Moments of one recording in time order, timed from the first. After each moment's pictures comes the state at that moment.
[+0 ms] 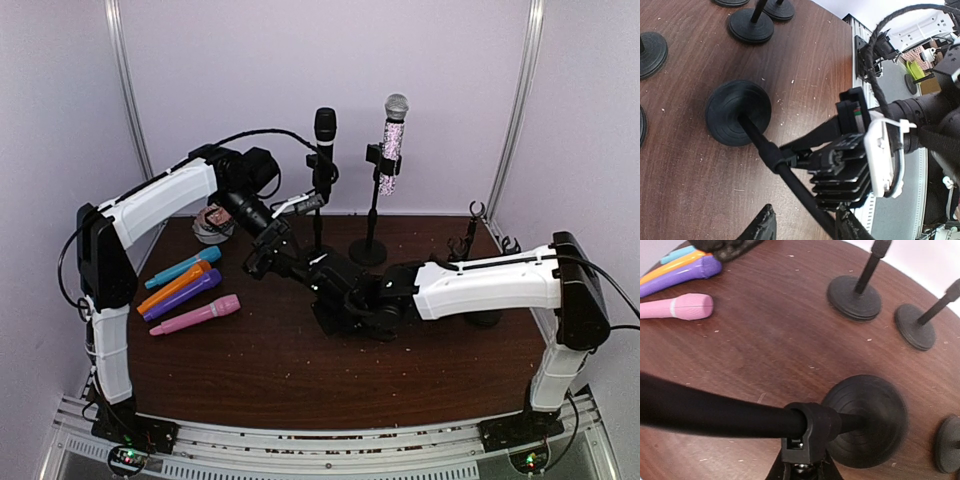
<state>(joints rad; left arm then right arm) -0.63 2.05 2.07 -1.31 0.82 0.47 1.16 1.82 1.35 -0.40 0.50 0.40</state>
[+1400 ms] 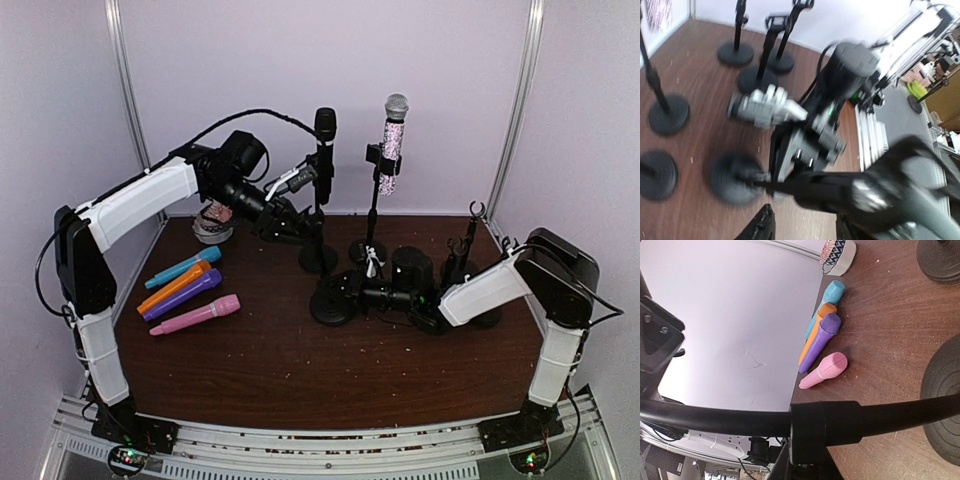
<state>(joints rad) -0.60 1.92 1.93 -1.01 0.89 0.44 0.80 1.85 0.83 0.88 -0.41 1.18</state>
